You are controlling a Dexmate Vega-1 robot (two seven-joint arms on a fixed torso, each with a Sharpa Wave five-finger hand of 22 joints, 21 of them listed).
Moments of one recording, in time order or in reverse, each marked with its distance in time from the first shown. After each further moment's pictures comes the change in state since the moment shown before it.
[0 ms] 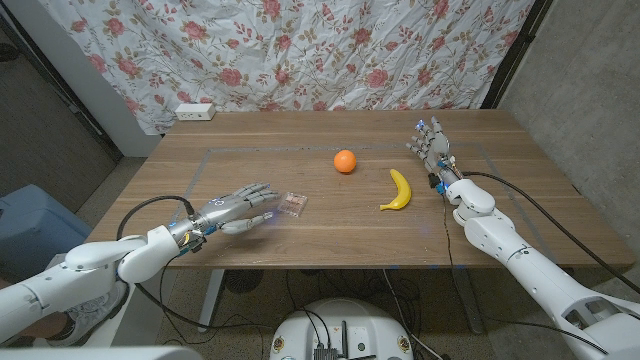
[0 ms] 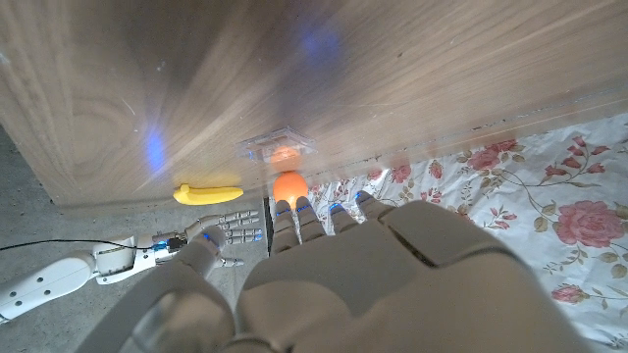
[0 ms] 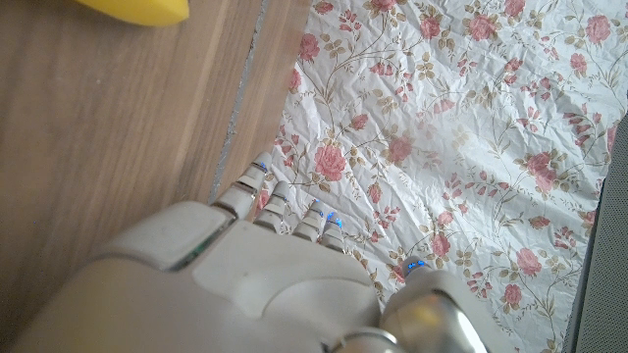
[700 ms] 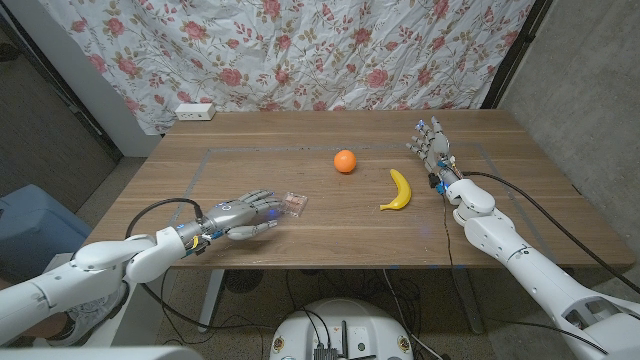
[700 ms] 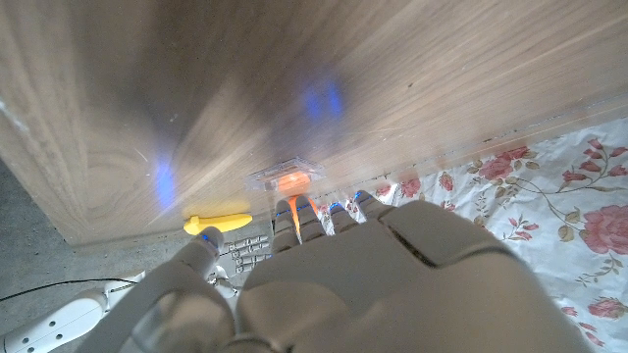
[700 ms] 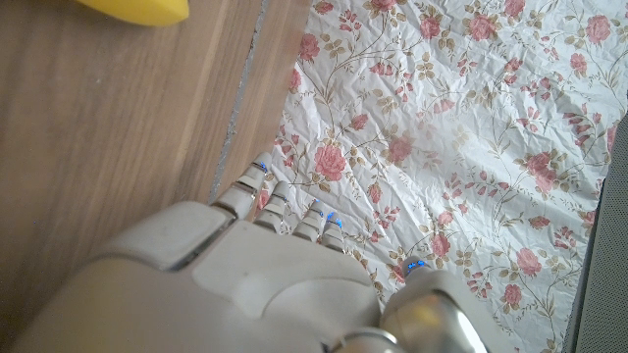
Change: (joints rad) left arm -0.032 0.007 0.052 -0.024 0.048 0.064 -0.039; left_hand 0.000 0.000 -0.020 -0.003 0.000 -0.003 0.011 0.004 0.000 0.000 0.011 0.004 0.000 0.000 0.000 0.007 0.000 0.000 0.000 0.003 0.000; right arm 0.000 0.000 0.000 0.000 0.000 0.000 0.000; right_hand 0.000 0.000 0.000 0.000 0.000 0.000 0.000 0.000 0.000 0.000 0.000 0.000 0.000 0.000 0.000 0.000 0.000 0.000 0.000 0.000 0.000
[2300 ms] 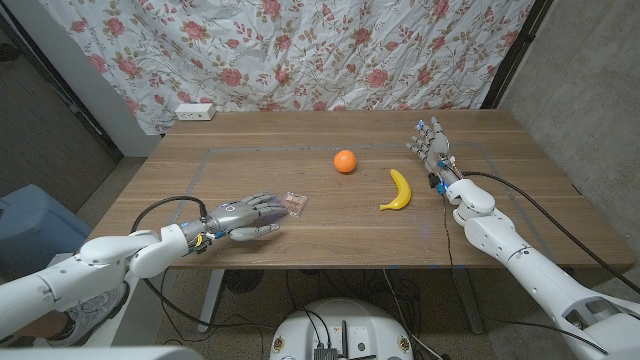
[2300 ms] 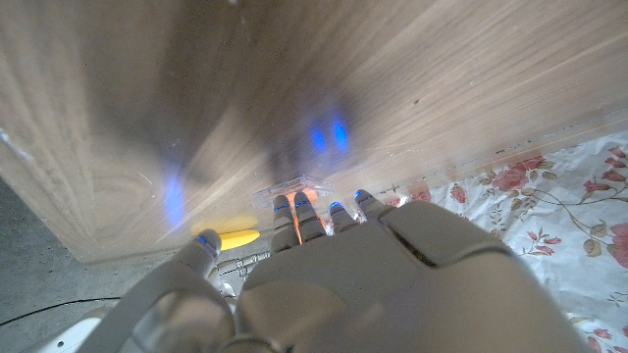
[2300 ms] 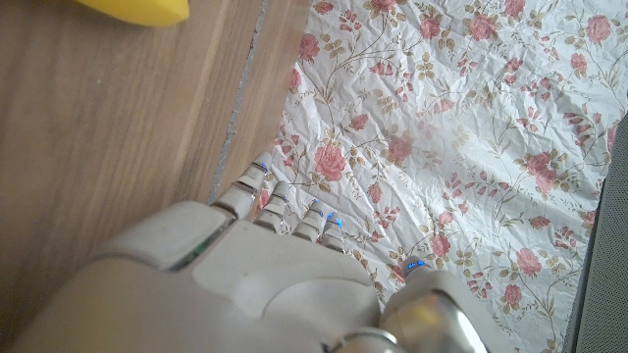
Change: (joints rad) left arm -0.063 0.008 0.057 0.009 0.008 -0.002 -0.059; left_hand 0.000 0.000 -0.048 -0.001 0.008 0.099 0.016 0.026 -0.004 0.078 0.008 0.014 0.000 0.000 0.007 0.011 -0.002 -0.005 0.005 0.014 0.000; right arm 0.000 0.000 0.000 0.000 0.000 -0.001 0.000; right_hand 0.000 0.000 0.000 0.000 0.000 0.000 0.000 0.000 0.000 0.000 0.000 0.000 0.000 0.000 0.000 0.000 0.000 0.000 0.000 0.000 0.000
